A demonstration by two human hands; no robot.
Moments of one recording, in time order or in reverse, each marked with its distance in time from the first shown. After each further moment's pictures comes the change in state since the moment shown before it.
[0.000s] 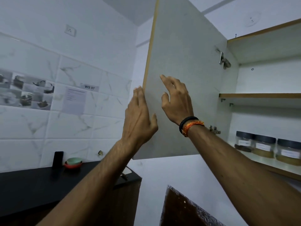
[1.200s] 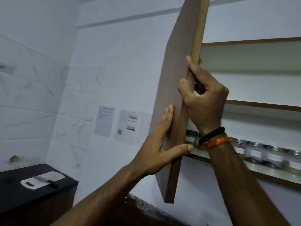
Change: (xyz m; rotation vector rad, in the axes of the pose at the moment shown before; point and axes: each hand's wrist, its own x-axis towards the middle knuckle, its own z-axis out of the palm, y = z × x) left_hand -0.052 0.134 0.081 -1.048 -0.461 0.273; right_hand -0.042 0.041 -0.171 -0.048 0.422 -0.012
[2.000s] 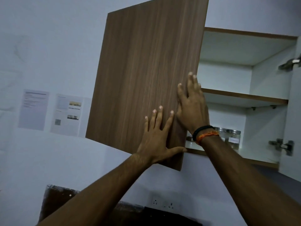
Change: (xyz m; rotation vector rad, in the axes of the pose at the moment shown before) left_hand 0.086 -0.056 0.200 0.521 -0.138 0.156; right_hand -0.019 0.161 -0.133 -1.153 -0.546 -0.047
